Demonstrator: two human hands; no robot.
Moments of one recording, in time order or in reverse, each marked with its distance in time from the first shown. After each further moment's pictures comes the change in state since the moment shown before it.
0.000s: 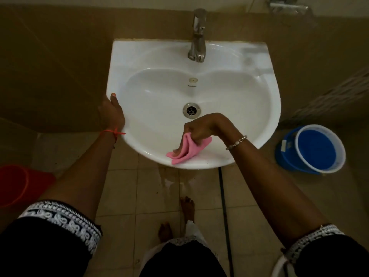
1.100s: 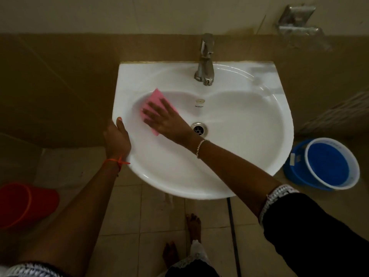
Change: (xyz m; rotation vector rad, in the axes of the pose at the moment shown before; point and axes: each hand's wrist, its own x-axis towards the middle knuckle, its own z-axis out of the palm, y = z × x) left_hand -0.002 -0.001 -0.003 -0.030 -0.030 0.033; right_hand 0.112 -0.006 -0.036 -1.164 1.098 -0.072
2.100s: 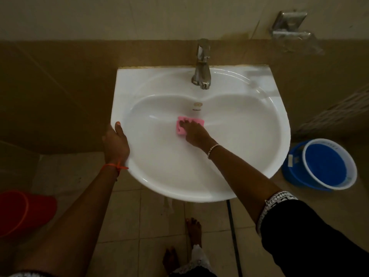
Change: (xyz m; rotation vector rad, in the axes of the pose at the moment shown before) left_hand -0.002 0.004 -0.004 -0.037 -0.018 -0.025; right_hand -0.046 0.019 0.056 0.749 -0.401 0.543
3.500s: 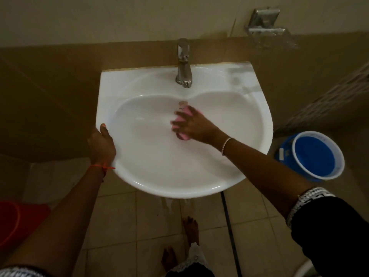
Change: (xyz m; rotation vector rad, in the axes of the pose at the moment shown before) left_hand 0.001 0.004 0.003 0.088 0.020 -0.030; right_hand -0.038 0.031 -0.055 -0.736 0.088 -0.485
